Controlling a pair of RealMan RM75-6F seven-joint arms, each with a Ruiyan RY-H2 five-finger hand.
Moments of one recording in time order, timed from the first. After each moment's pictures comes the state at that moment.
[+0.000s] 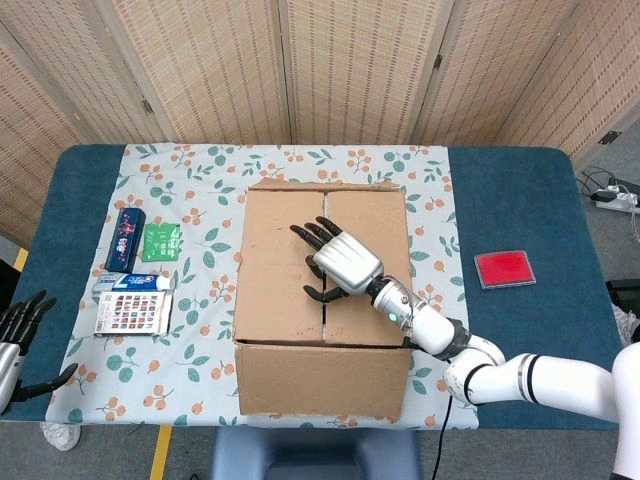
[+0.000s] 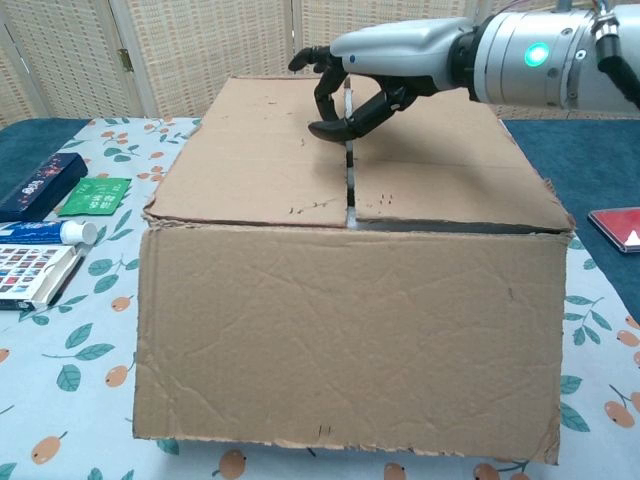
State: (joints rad) left arm -0.09 -1.06 0.00 -1.50 1.61 1.54 -0.36; right arm 1.03 -1.36 0.22 -1.59 -1.17 0.76 -0.33
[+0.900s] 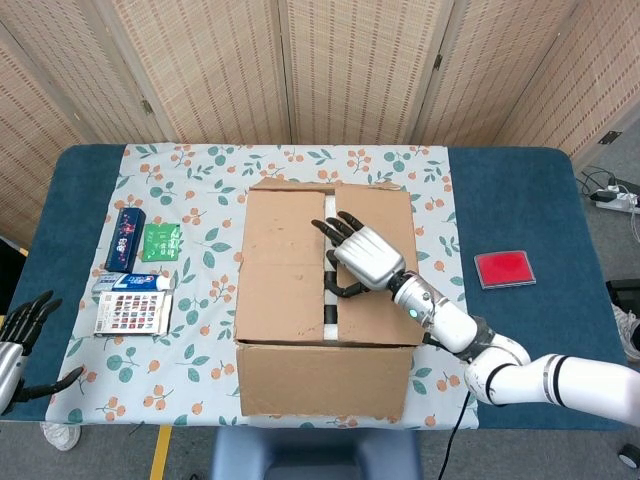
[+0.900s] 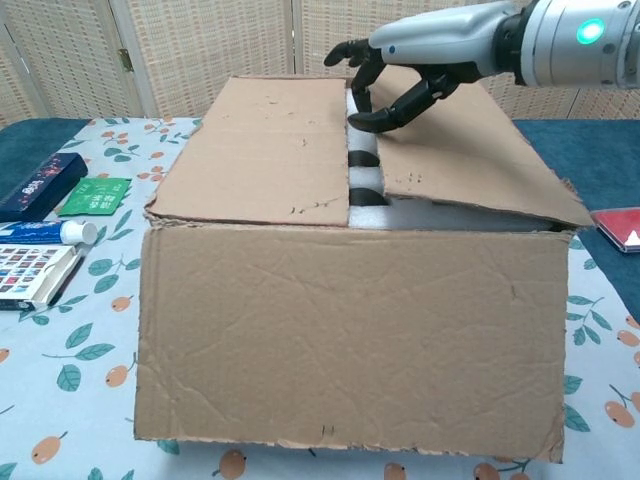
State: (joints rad) left arm -0.11 -1.05 0.01 -1.48 1.64 1.54 -0.45; right arm 1.01 -1.22 0.18 -1.67 -1.13 0.77 -0.35
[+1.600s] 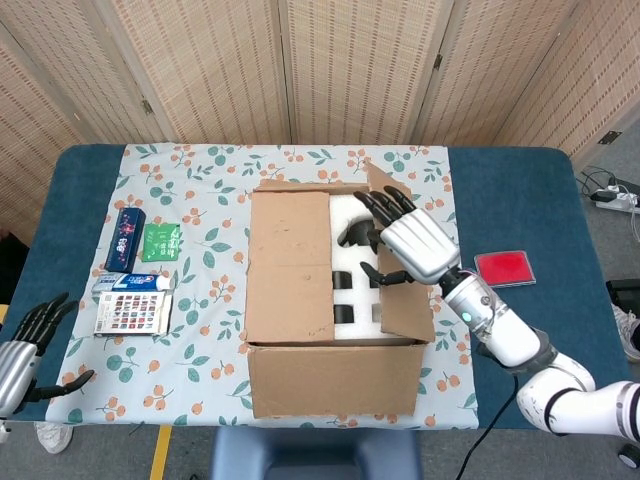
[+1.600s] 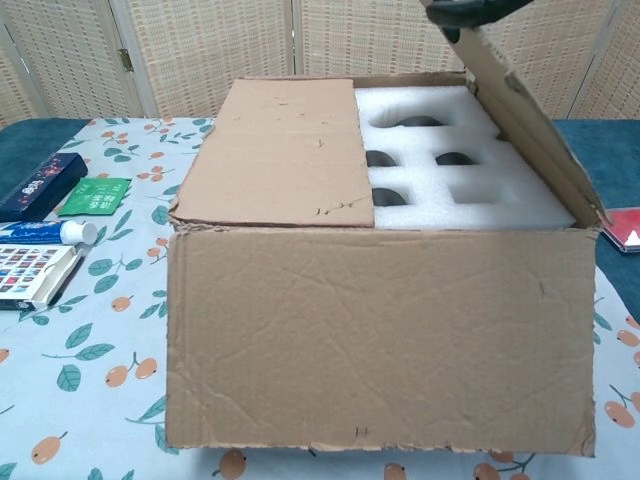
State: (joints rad) left arm -0.13 -1.07 0.03 -1.47 1.67 1.52 -0.46; right arm 0.87 -0.97 0.20 -1.89 -1.20 0.94 -0.28
